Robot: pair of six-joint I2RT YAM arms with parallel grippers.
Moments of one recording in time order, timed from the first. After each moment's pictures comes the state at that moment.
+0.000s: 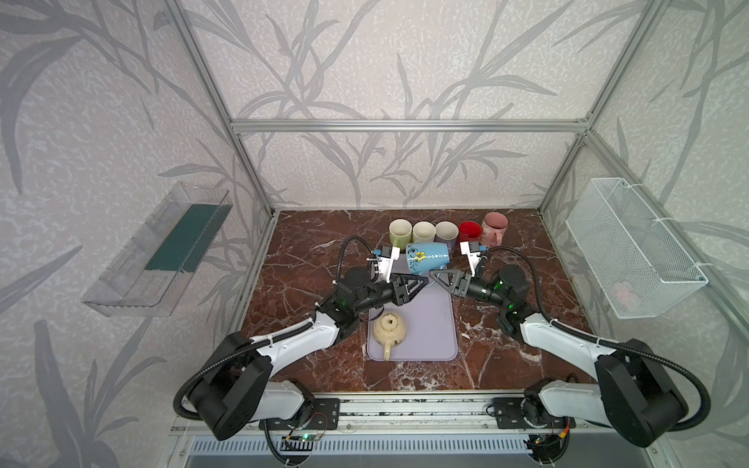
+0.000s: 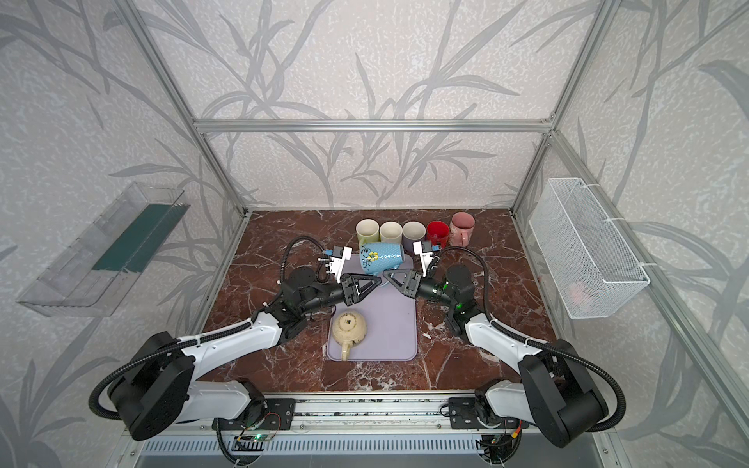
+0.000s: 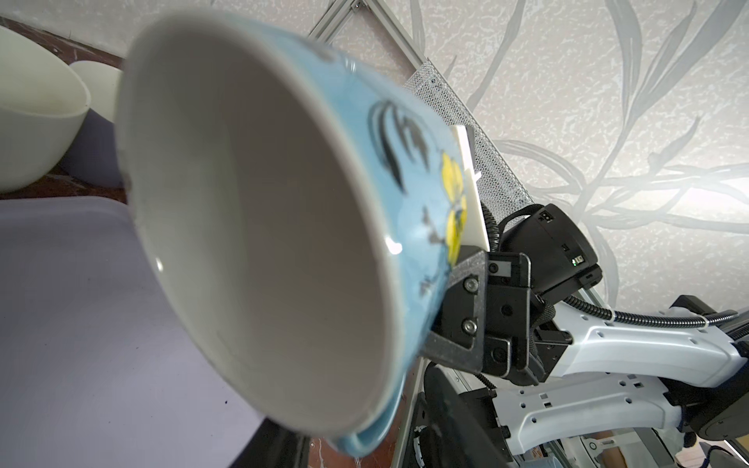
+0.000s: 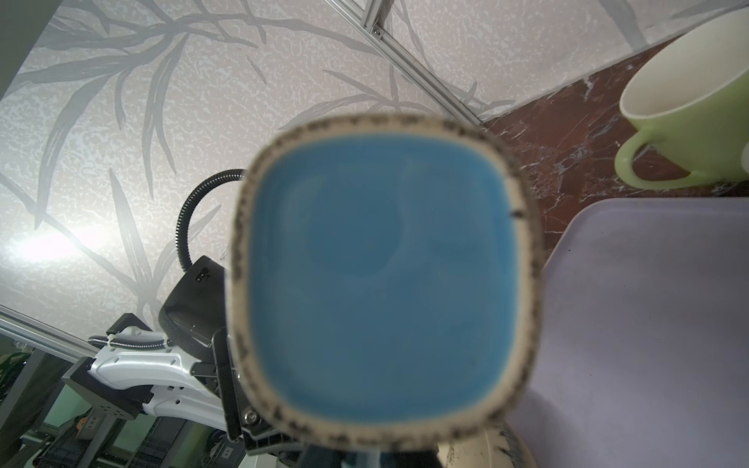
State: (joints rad) left arm -0.66 1.33 0.63 0.66 0.52 -0.81; right arm 0.44 1.28 0.53 0.81 -0.76 0.96
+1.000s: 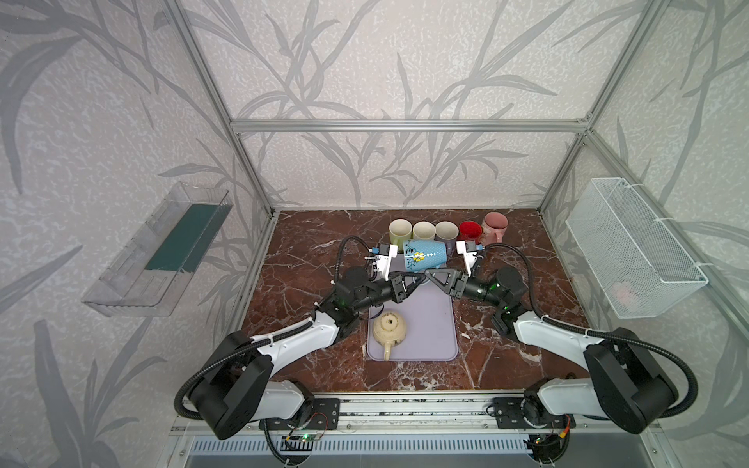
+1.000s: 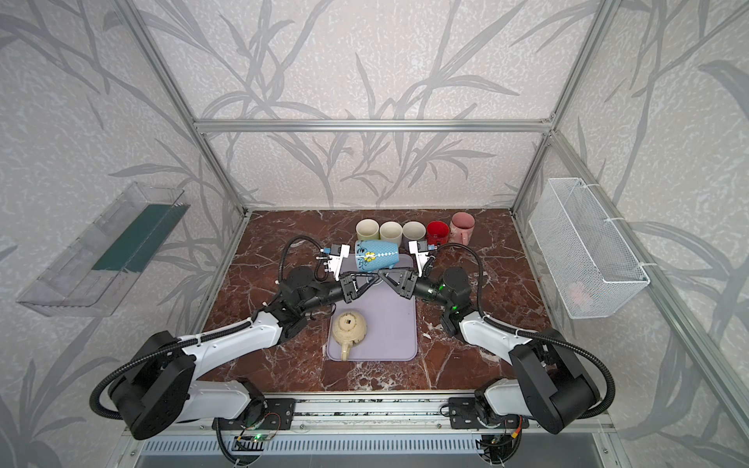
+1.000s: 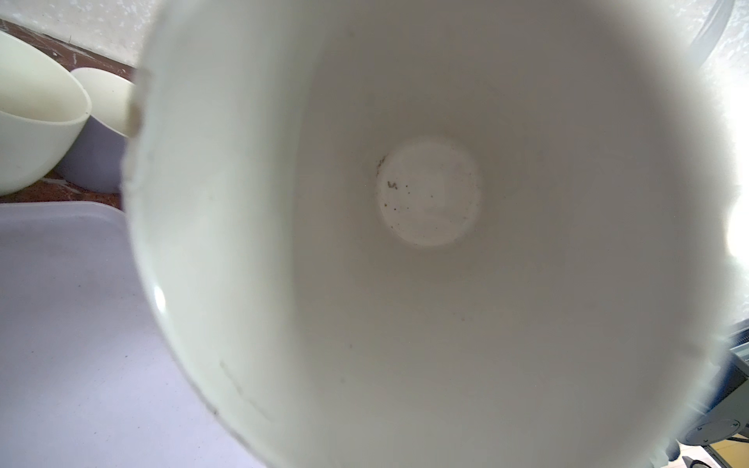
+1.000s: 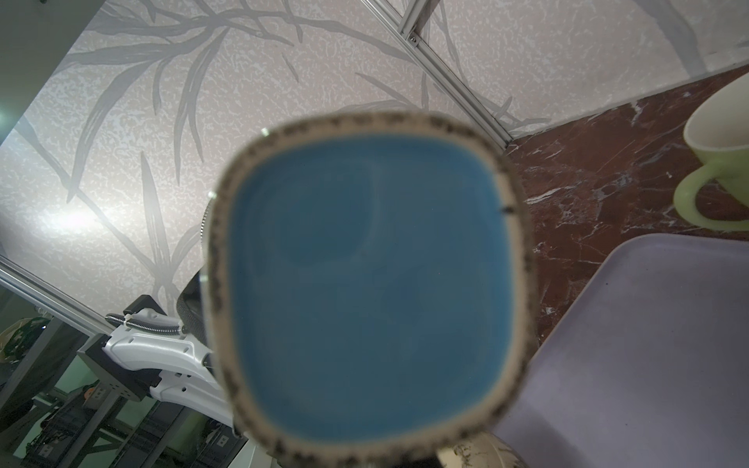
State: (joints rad) left arm -0.65 1.32 0.62 0.68 0.51 -0.83; right arm 0.48 1.35 0.53 0.97 -0.76 0.95
